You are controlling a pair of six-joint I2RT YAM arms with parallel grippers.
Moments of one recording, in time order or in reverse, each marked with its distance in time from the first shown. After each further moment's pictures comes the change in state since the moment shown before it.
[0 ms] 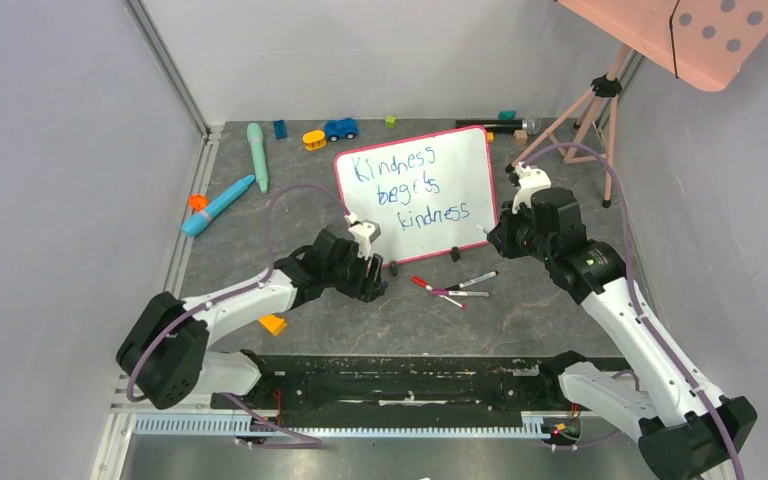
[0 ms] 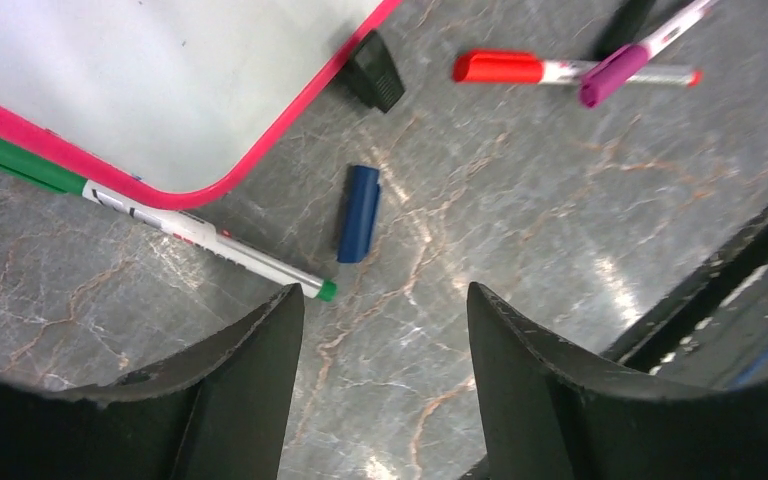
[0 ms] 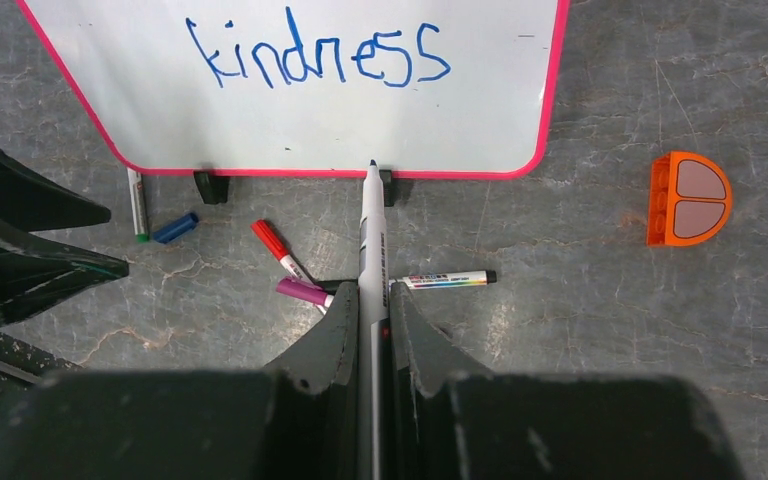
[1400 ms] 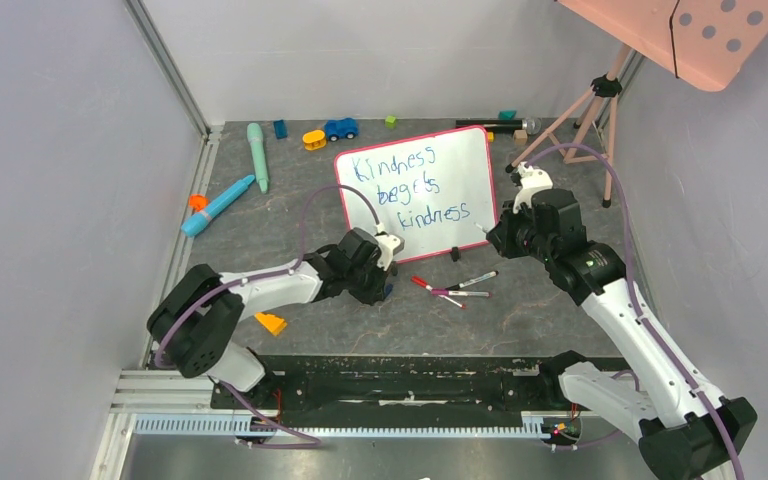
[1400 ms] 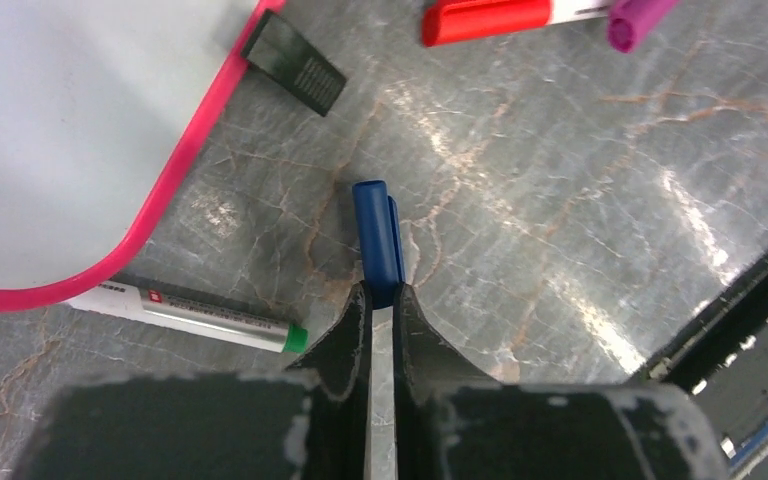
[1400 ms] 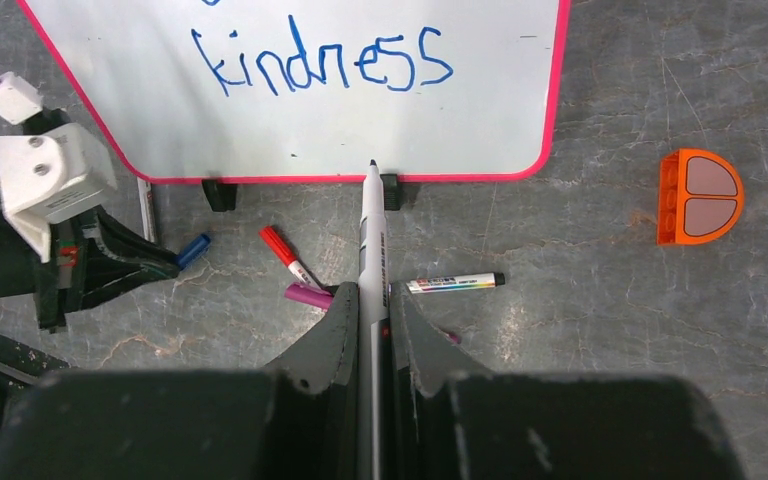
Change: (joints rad) left arm -0.082 0.243 0.087 -0.019 -0.023 0.151; right arm 0.000 -0.007 -0.011 0.016 0.008 0.034
